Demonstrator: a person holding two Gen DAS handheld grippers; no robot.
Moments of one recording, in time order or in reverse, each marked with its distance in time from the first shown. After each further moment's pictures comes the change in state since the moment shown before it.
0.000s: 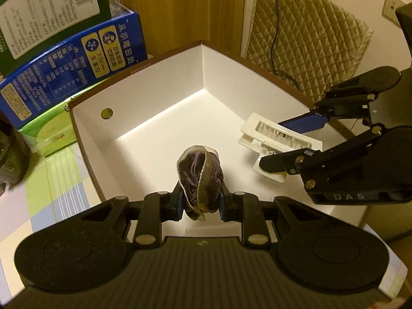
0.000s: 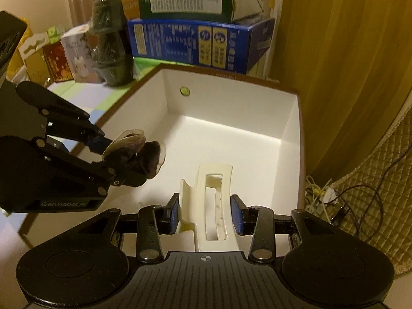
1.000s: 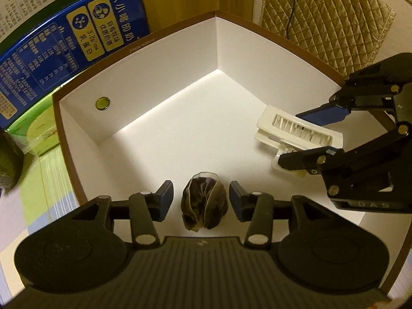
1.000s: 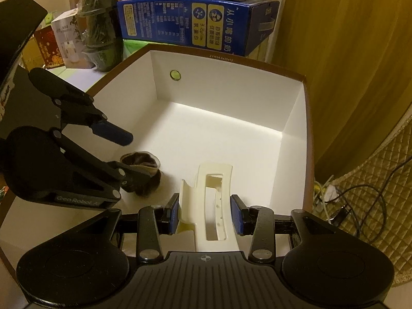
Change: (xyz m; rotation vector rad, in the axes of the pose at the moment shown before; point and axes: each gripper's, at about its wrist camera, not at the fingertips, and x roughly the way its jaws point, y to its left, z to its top) left arm 0.052 0.015 0.013 0.015 0.090 0.039; right arm 0.037 -0.018 0.008 -0.026 0.059 -0.001
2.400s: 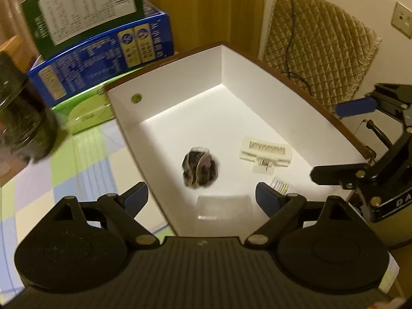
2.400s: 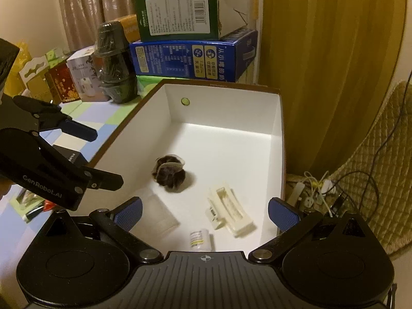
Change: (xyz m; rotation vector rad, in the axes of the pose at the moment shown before) left arm -0.107 -0.012 -0.044 -0.103 -0.076 0.038; right arm -0.098 0.028 -0.043 0.120 -0.138 0.020
